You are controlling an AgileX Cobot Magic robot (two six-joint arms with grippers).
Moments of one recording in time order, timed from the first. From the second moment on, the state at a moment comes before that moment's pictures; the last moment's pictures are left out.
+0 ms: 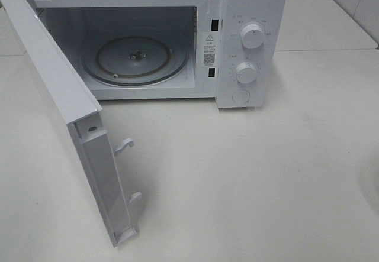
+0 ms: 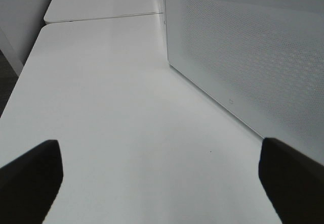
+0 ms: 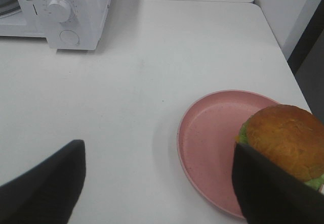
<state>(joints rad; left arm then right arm) 0.05 -0.01 -0.50 -0.09 1.04 0.17 0.06 0.00 -0.50 -0.11 1.02 0.05</state>
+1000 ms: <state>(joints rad) 0.05 0.23 -0.54 -0.07 0.67 0.16 0.06 0.00 -0.50 -0.11 1.02 0.05</state>
